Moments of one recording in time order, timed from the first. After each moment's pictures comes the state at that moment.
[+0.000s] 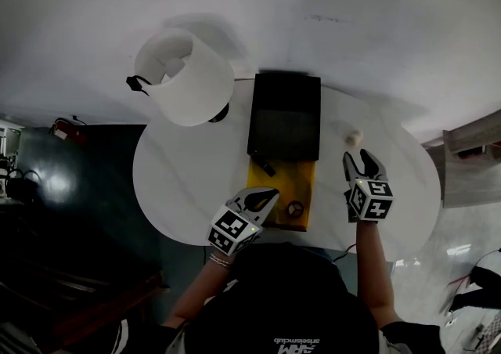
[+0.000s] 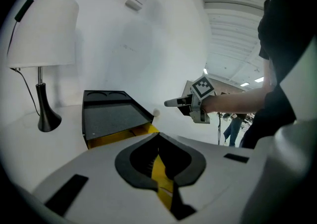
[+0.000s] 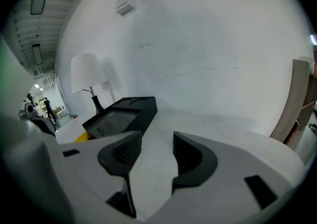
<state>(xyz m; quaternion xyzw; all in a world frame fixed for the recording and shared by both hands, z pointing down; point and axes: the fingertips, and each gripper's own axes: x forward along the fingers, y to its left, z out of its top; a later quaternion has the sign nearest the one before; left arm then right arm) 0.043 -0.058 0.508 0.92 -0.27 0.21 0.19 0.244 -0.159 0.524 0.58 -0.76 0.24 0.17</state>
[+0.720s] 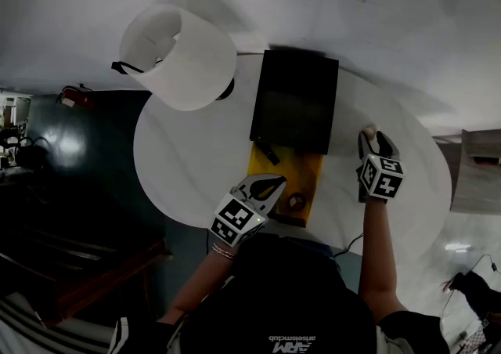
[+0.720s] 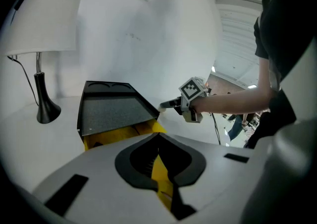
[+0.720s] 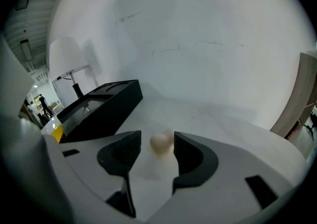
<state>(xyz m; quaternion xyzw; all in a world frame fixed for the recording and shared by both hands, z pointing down) 0.057 -0.076 0.525 0.90 -0.30 0.23 0.23 0.273 -0.214 0.588 0.58 -0.73 0.28 0.23</state>
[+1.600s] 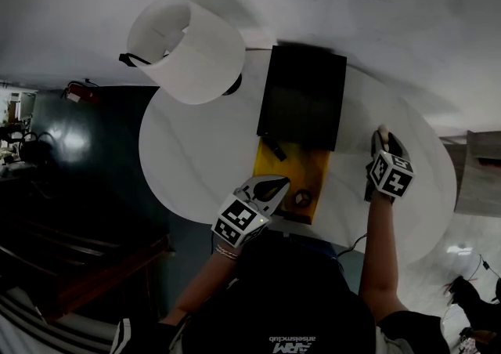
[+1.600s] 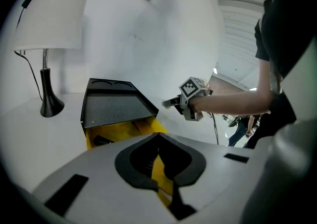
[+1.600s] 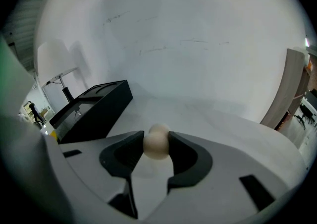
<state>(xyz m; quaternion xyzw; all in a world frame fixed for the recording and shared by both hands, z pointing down) 0.050 -0.063 0.527 0.89 -0.30 0.23 0.24 0.292 -0.209 0.591 0.62 -0.69 0.30 0.22</state>
